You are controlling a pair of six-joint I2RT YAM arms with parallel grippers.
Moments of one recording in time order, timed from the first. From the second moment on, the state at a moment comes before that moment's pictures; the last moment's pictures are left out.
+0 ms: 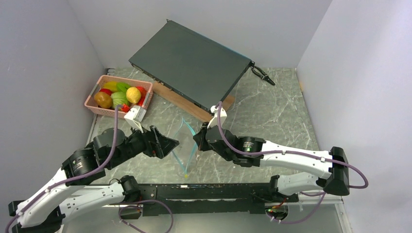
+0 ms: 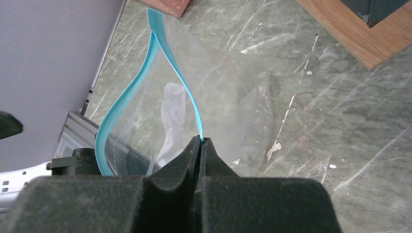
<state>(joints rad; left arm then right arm) -1.01 0.59 1.04 -0.72 -0.14 -0.70 1.26 1.21 1.01 -0.31 0.52 0.84</state>
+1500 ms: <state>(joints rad) -1.01 0.82 0.96 -0.91 -0.43 -0.82 1.40 1.69 1.69 -1.07 0.72 1.06</state>
